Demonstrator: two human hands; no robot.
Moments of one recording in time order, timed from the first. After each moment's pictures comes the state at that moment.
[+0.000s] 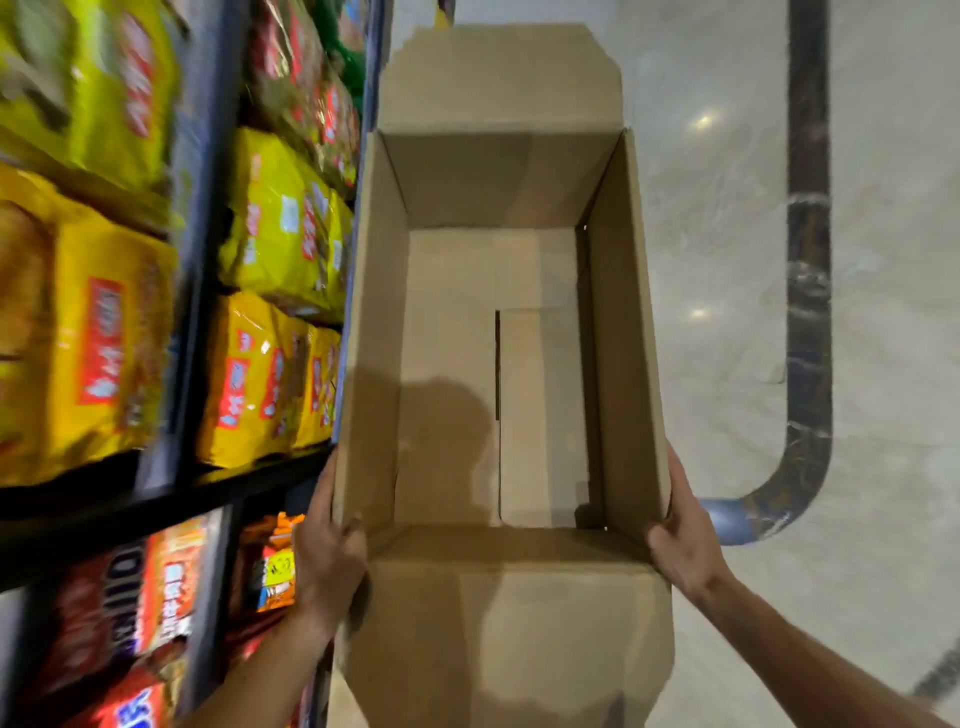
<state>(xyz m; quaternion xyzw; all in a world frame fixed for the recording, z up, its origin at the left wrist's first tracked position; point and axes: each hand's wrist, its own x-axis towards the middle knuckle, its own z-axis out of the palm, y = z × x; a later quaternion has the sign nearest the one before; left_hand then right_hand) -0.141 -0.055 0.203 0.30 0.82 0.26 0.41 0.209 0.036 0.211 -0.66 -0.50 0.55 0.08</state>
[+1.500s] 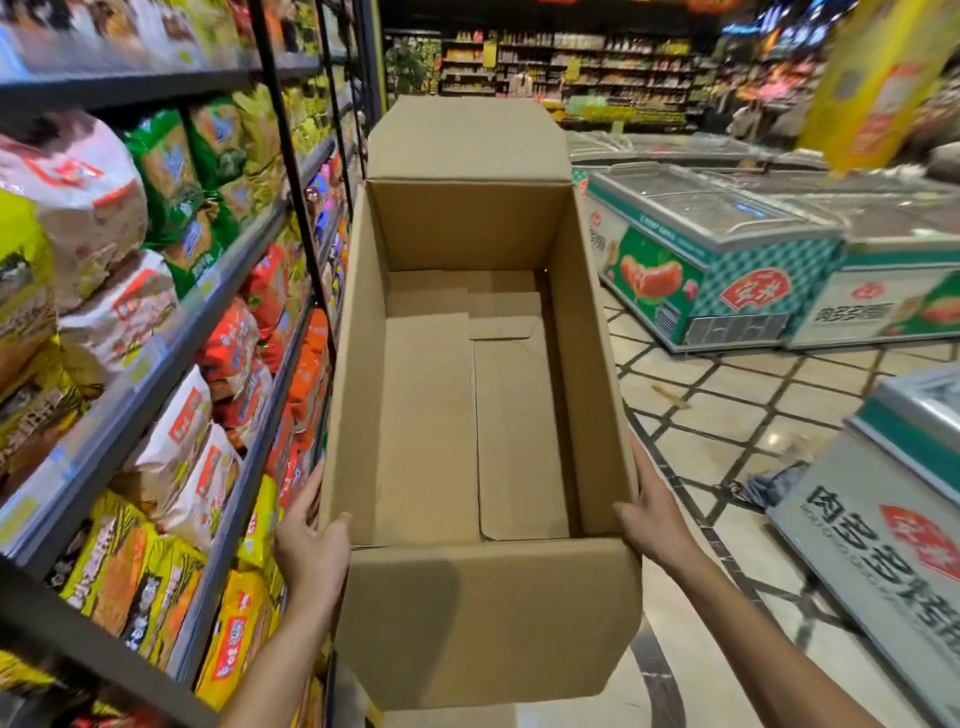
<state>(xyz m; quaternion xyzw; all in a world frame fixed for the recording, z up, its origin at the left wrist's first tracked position) -0.090 0.044 0.820 0.33 0.61 0.63 0.34 0.264 0.060 0.843 -0.62 -0.58 0.33 0.40</state>
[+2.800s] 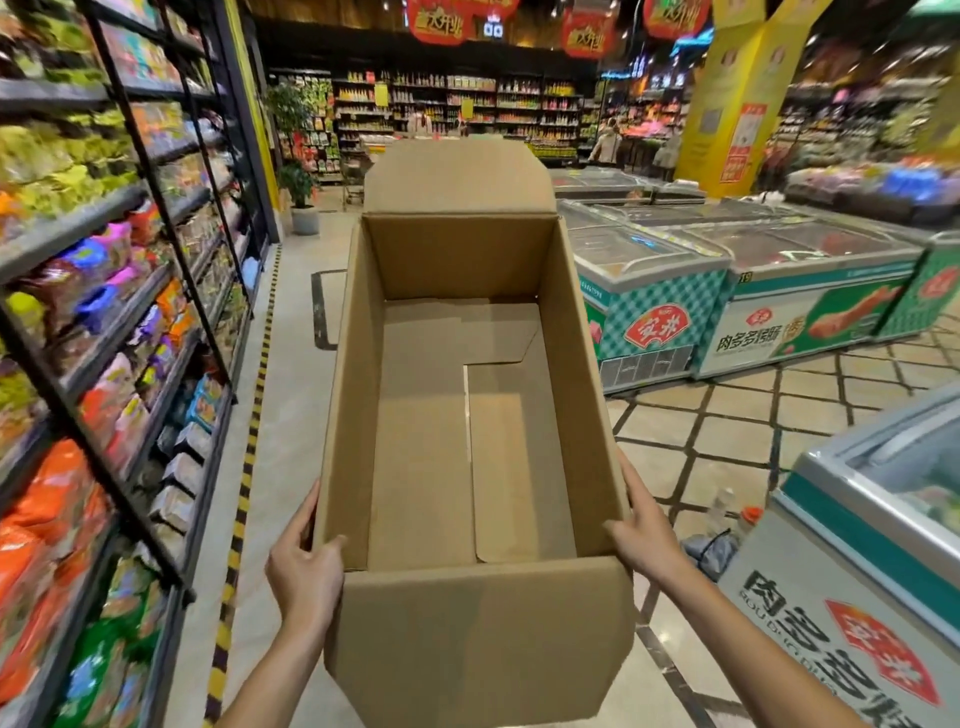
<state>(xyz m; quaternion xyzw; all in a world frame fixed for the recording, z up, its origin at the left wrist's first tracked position) 0.230 0.447 0.821 0.39 0.61 0.58 0.37 0.586 0.408 0.829 -0.66 -0.51 0.33 0.45</state>
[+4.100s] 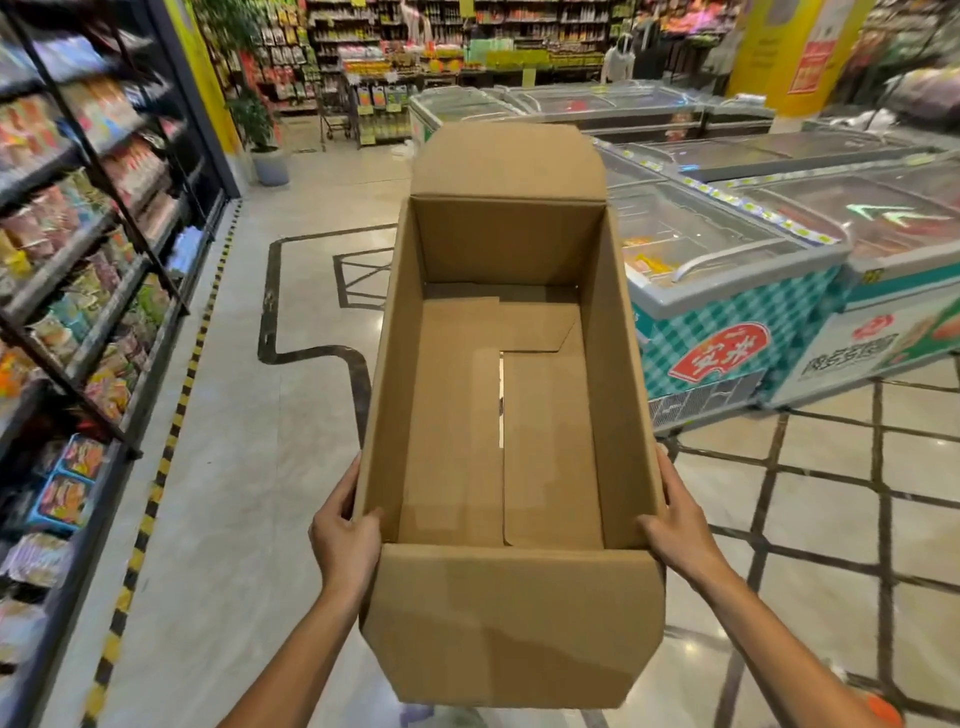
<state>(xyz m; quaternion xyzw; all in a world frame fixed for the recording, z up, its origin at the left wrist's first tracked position) 0.601 1.206 0.781 0.42 0.64 0.52 0.39 0.956 1.150 0.781 -0.70 -0.46 0.34 0.42</state>
